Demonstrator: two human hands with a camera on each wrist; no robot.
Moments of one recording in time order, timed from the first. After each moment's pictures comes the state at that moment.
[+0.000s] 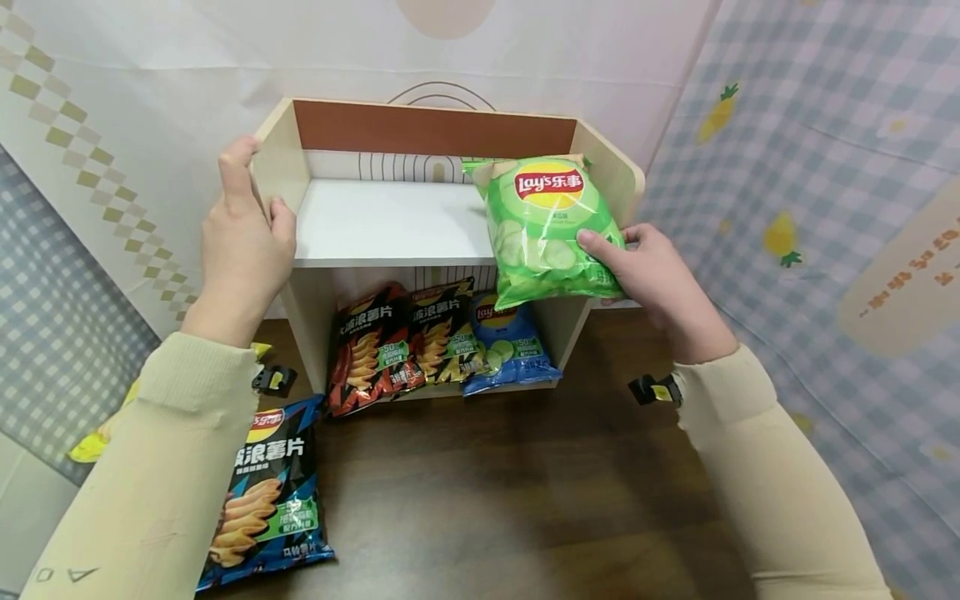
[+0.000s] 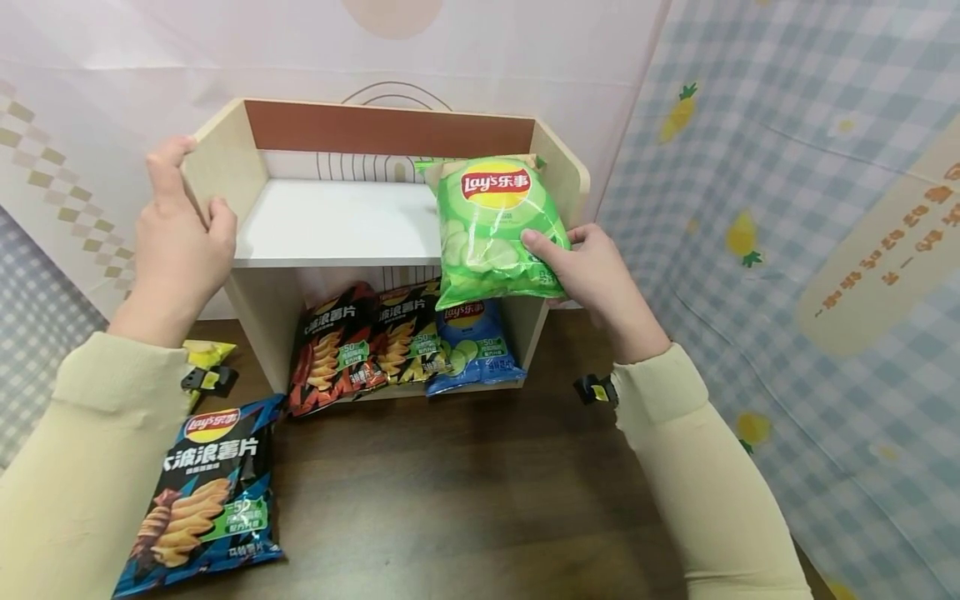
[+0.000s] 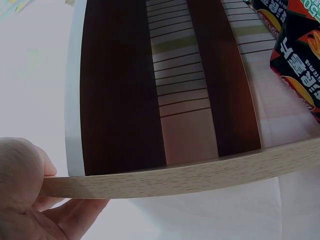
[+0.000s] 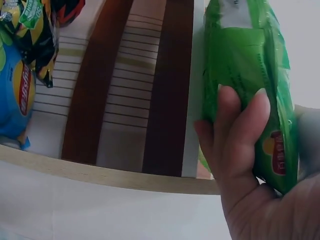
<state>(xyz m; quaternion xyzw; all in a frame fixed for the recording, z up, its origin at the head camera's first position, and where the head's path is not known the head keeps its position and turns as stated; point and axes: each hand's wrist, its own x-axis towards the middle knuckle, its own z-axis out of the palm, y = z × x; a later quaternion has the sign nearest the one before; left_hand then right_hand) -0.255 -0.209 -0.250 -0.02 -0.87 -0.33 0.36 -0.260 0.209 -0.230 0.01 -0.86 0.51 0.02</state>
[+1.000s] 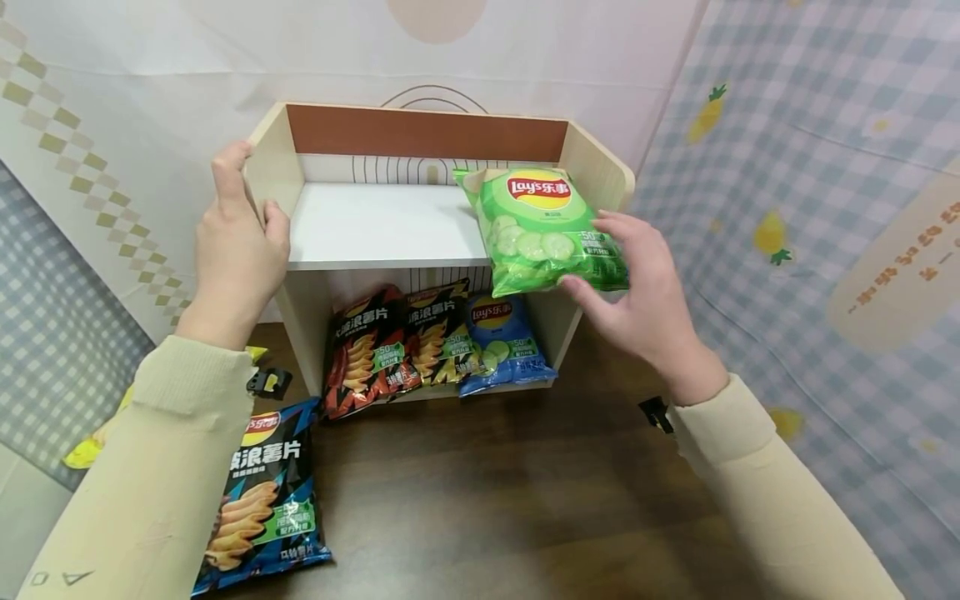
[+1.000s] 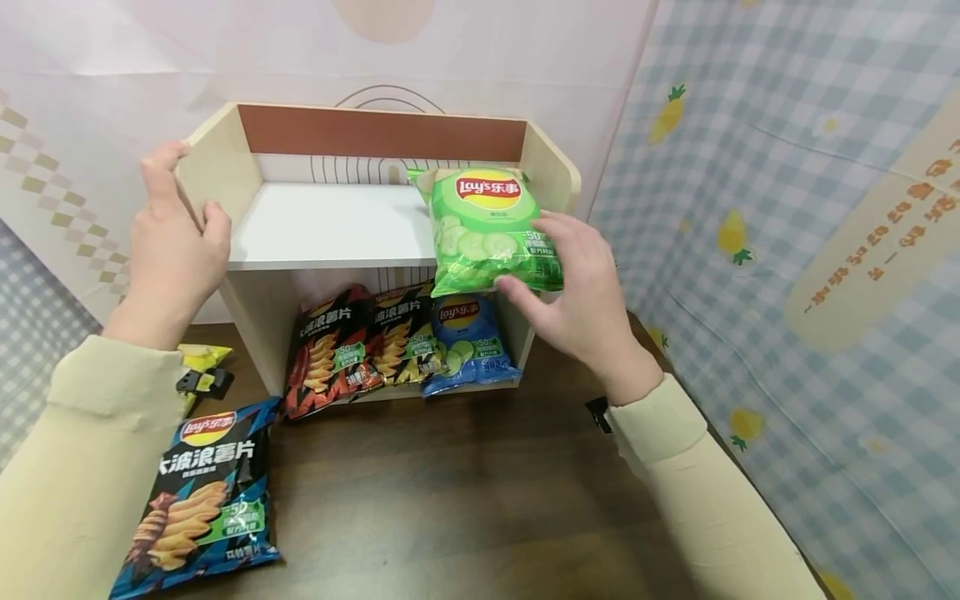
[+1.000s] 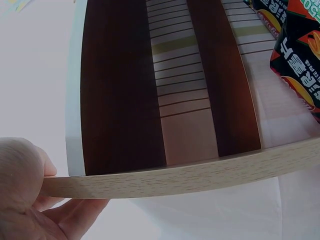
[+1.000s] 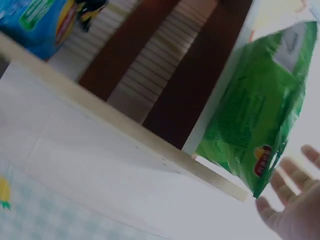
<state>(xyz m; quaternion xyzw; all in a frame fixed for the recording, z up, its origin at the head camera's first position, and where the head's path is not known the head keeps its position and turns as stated) -0.256 -0.211 -0.251 -0.02 -0.88 -0.33 0.36 -0.232 0.208 -0.254 0.33 -0.82 0.24 0.41</state>
